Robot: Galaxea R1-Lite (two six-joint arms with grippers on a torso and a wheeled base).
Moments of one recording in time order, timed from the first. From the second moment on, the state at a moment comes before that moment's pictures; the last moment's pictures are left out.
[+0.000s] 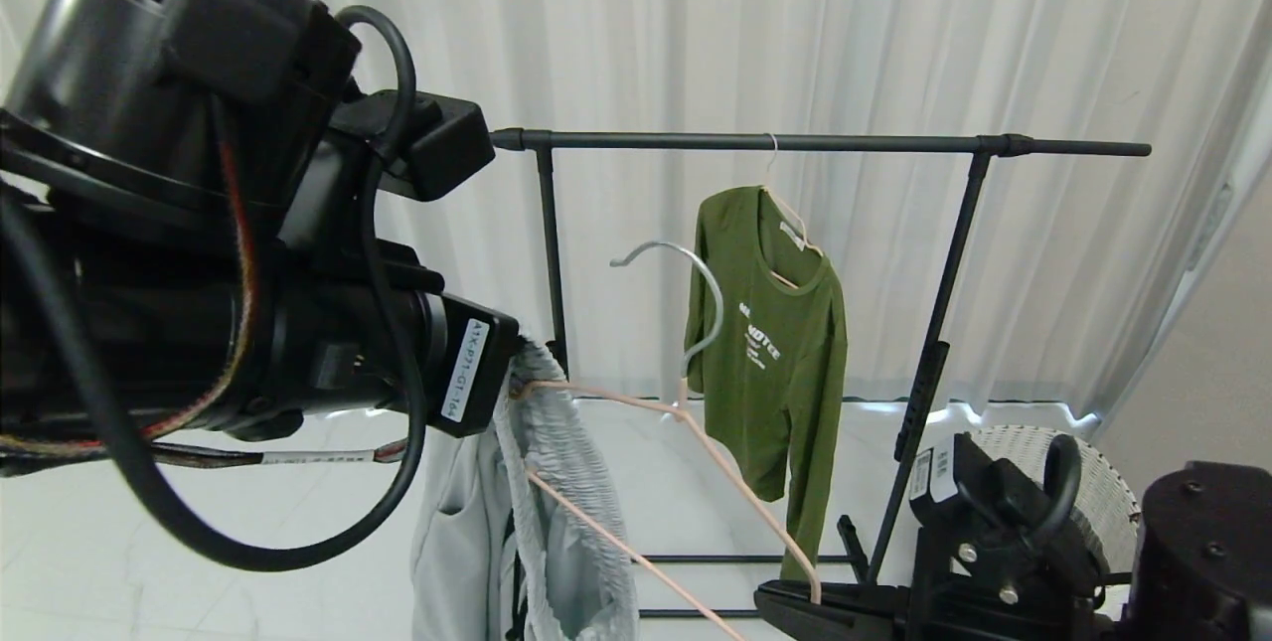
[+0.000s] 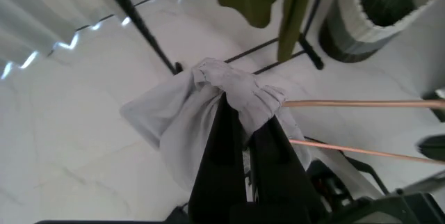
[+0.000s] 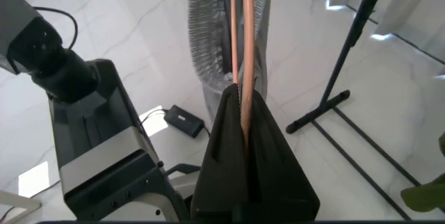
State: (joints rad) left arm -0.76 1.46 -1.34 0.55 0.26 -0.10; right arm 1.08 1.51 -0.40 -0.82 0.11 0.21
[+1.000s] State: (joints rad) left arm -0.80 1.42 -1.35 0.54 0.15 -0.11; right arm 1.09 1.68 -0.51 -0.96 0.05 0.28
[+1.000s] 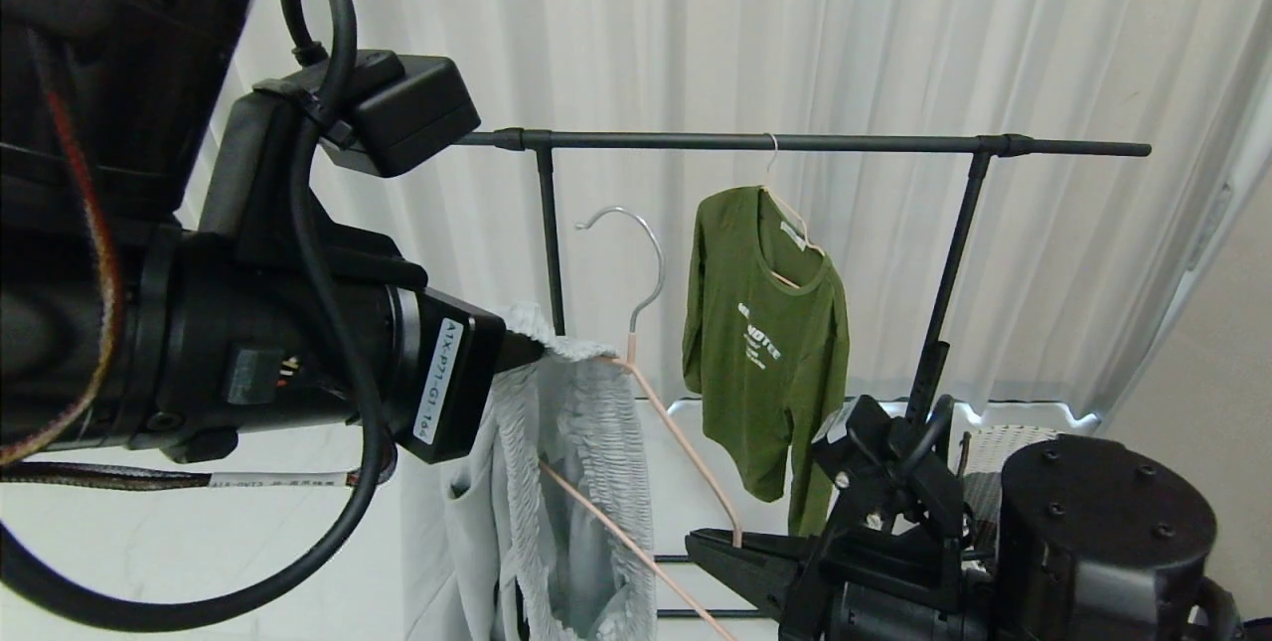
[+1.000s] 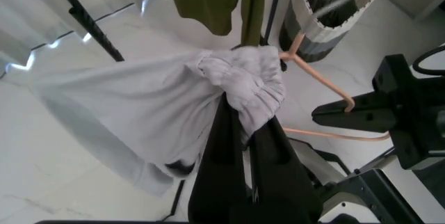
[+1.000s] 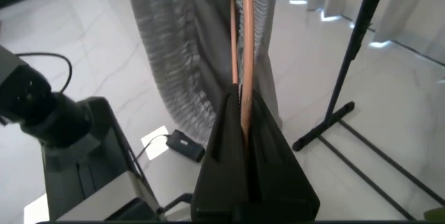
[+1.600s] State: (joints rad) left arm -0.84 1.42 -1.32 0.46 0.19 -0.11; right arm 1.08 1.61 -0.51 -0.98 0.04 0.28
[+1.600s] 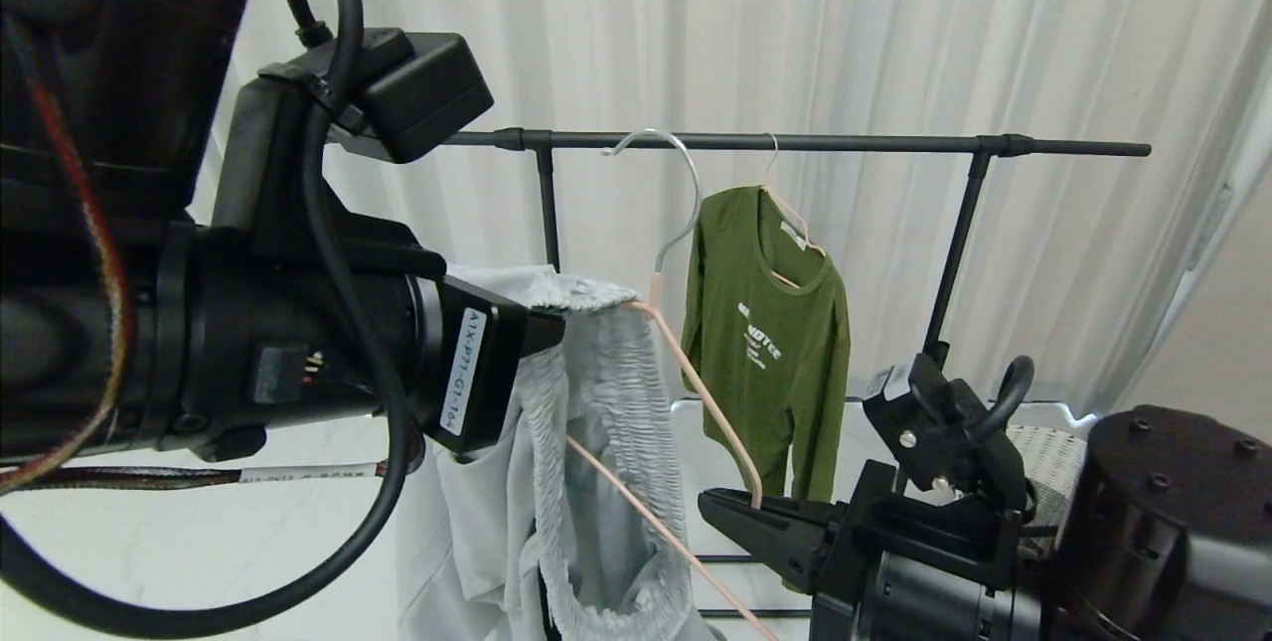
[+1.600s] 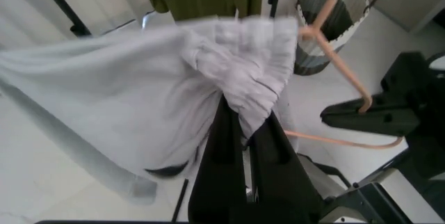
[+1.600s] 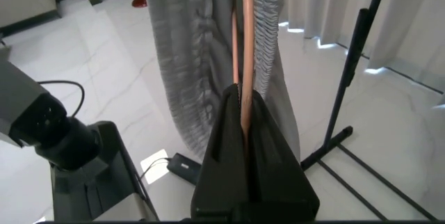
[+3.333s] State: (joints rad) left arm -0.60 1.27 -1.03 0.34 -0.34 0.60; right arm 1.16 1.34 -0.16 -0.98 0.08 0.21
